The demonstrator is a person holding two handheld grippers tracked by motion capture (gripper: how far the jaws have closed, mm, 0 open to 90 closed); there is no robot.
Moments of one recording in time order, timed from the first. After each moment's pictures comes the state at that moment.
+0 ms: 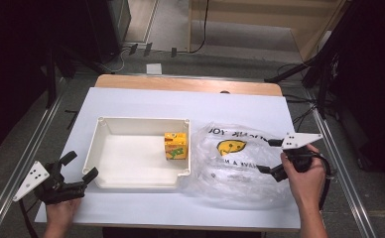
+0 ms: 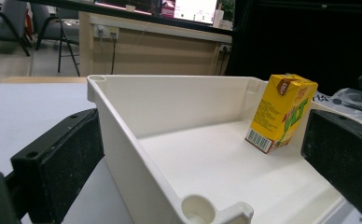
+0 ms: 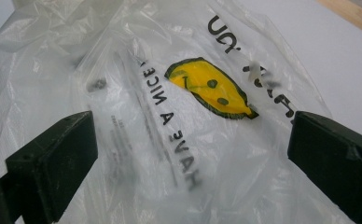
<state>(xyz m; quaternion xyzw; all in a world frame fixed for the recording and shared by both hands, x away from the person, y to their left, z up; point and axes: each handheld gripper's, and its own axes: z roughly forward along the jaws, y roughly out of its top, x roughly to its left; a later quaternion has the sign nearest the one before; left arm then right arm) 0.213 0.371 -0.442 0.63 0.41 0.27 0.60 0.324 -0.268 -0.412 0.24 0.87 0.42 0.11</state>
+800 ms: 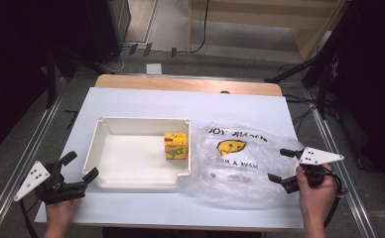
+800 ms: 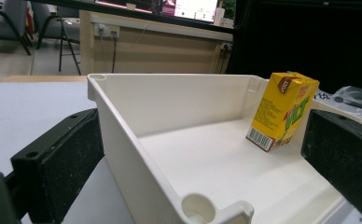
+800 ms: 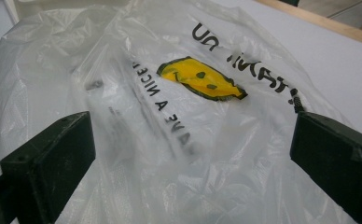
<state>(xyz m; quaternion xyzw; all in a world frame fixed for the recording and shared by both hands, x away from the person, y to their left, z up) 0.212 0.371 -0.442 0.63 0.41 0.27 0.60 0.294 -0.307 -0.447 0.27 0.81 0.50 0.13</state>
